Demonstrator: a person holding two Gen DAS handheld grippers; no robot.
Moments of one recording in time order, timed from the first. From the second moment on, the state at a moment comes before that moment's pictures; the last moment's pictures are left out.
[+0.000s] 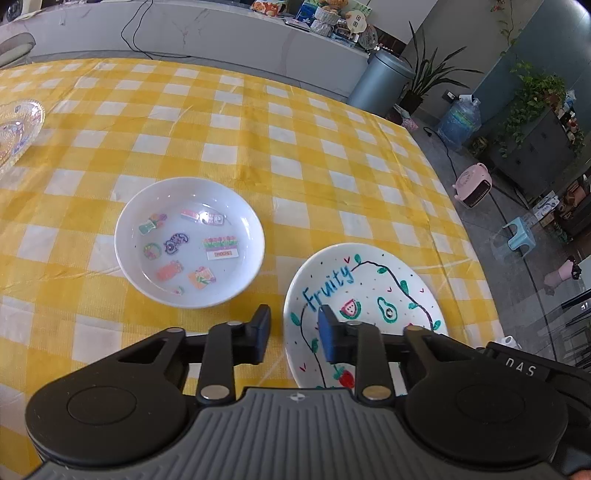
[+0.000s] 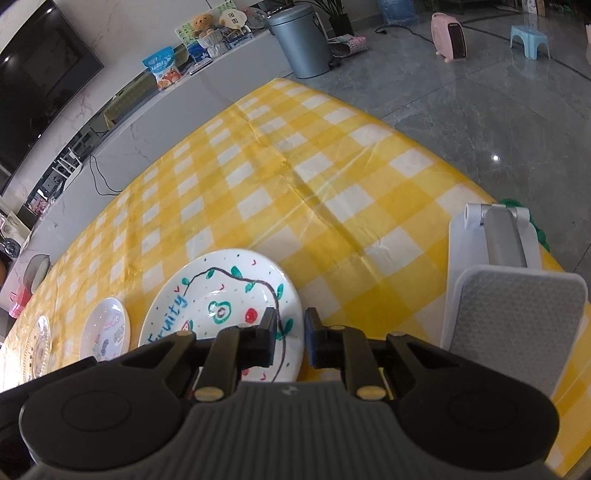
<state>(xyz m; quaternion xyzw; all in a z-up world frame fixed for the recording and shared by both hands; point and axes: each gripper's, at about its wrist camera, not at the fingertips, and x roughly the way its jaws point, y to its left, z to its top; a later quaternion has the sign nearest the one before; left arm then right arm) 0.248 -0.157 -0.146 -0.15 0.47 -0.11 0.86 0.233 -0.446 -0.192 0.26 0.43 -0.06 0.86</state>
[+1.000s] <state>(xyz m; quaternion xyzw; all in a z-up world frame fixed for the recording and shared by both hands) 0.205 -0.125 -0.101 -0.15 0.44 -0.10 0.88 0.203 -0.435 -0.179 0.29 0.44 0.00 0.85</state>
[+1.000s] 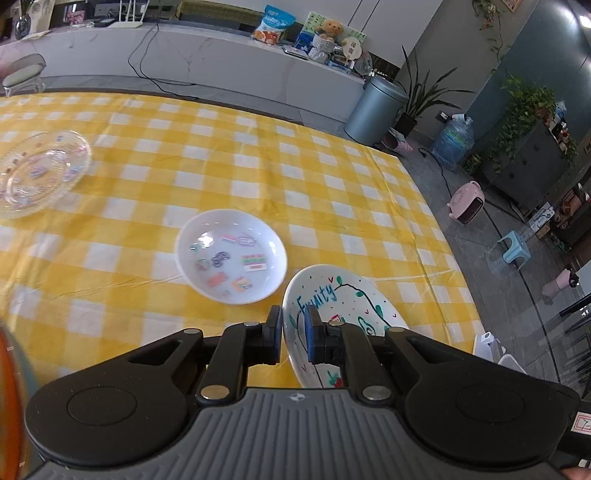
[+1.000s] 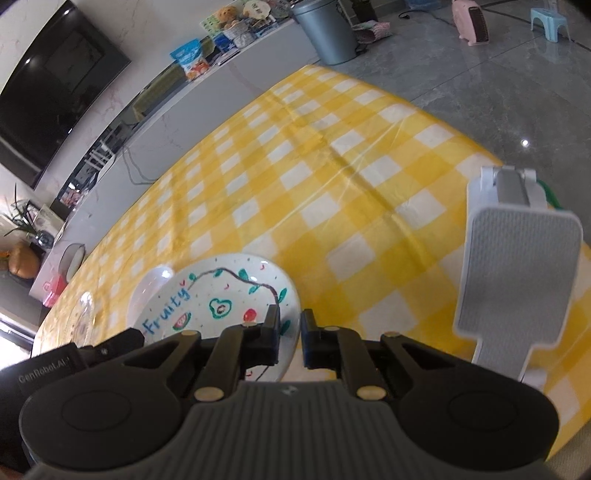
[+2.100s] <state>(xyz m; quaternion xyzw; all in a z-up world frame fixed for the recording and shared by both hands) 0.149 -0.090 -0.124 -0.14 0.47 -0.05 0.87 0.175 -0.386 -0.177 0.23 0.51 0.03 0.83</state>
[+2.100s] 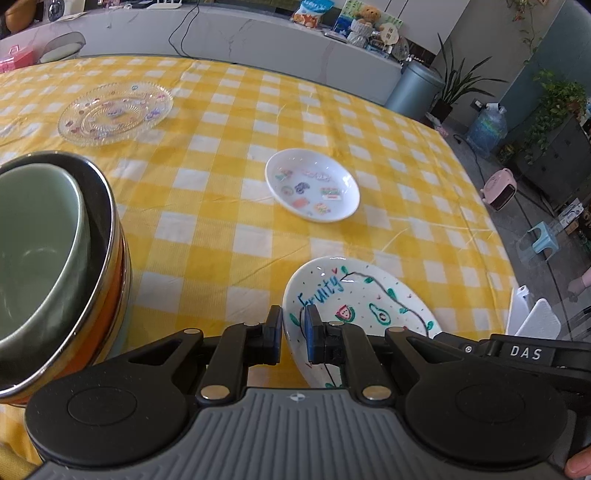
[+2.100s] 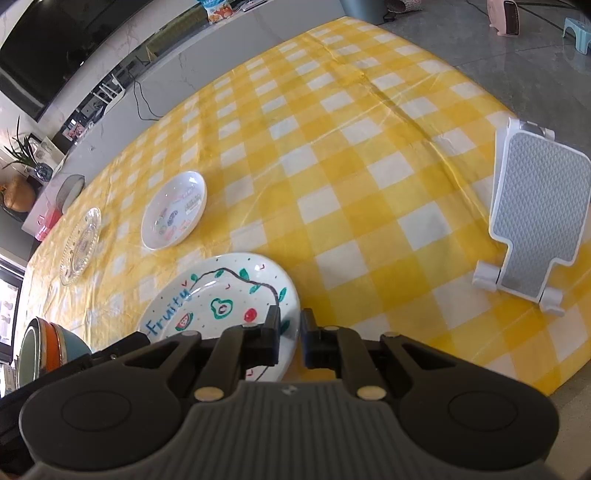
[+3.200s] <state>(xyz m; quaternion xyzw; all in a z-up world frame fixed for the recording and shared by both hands) 0.152 -0.099 -0.130 -0.10 0.48 -0.03 0.87 0.185 -0.375 -0.183 0.20 0.53 0.05 0.82</state>
